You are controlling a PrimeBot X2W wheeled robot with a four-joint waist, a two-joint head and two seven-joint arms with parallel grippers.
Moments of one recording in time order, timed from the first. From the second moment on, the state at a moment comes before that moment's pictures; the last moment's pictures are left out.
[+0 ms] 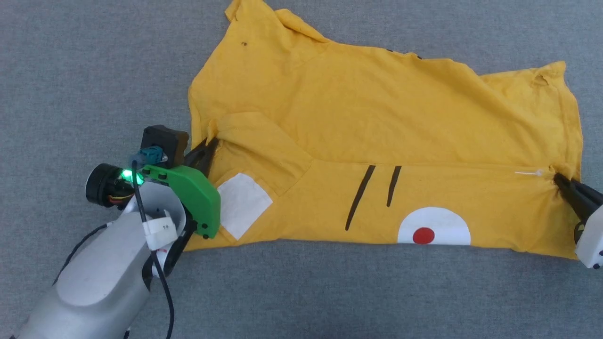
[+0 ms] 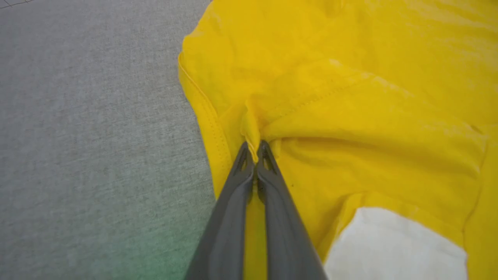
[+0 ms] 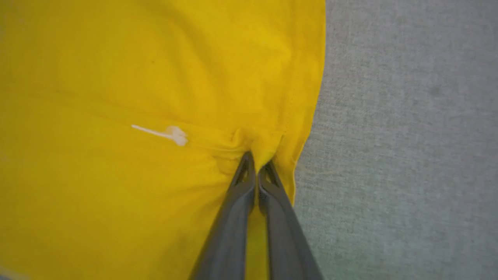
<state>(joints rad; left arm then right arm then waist) -0.59 0.56 -0.75 0.16 -0.70 0.22 0.13 -0.23 -0.64 0.11 0.17 0.64 0.13 0.34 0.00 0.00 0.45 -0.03</state>
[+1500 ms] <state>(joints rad) -0.08 0.51 -0.52 -0.07 -0.49 0.38 0.03 0.18 -0.13 -0.30 -0.15 0.19 0.13 0.04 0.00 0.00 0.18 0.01</state>
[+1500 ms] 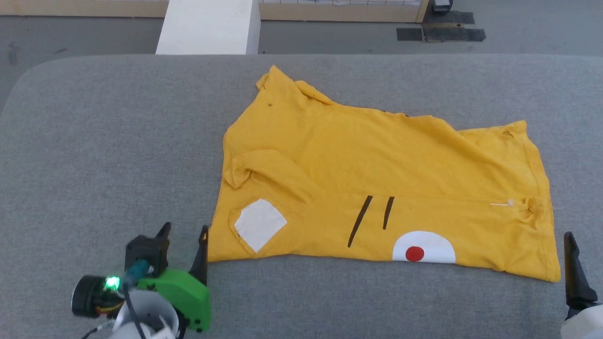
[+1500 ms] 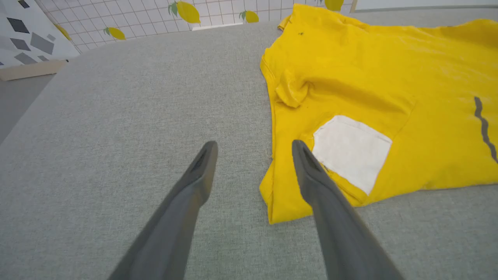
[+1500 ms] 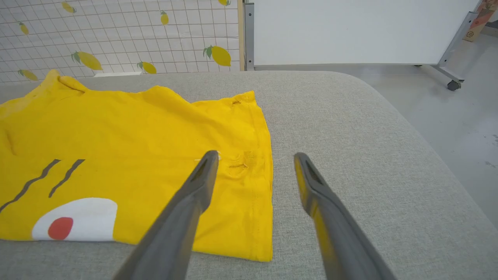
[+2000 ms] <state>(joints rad) -0.20 0.51 -0.56 0.09 -0.63 0.29 0.33 0.16 -0.16 -0.29 -0.13 0.20 0.13 0.06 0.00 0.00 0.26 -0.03</state>
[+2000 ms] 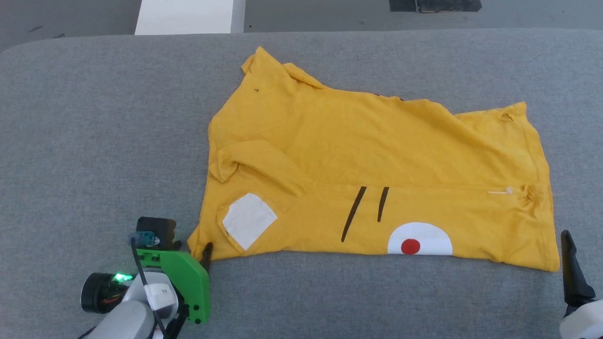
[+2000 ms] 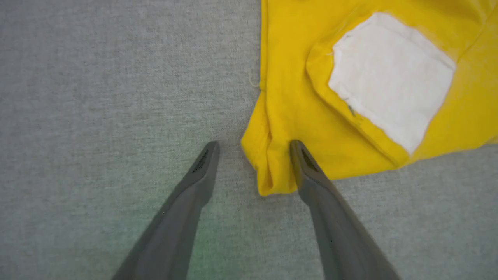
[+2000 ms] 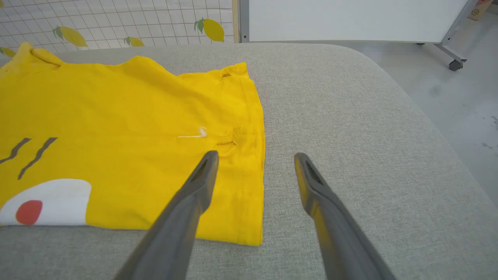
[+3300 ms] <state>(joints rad) -0.13 0.48 -0.51 0.03 -0.69 0.30 0.19 0.03 -0.34 -0.21 0.07 0.39 0.13 0.53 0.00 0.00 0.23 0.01</state>
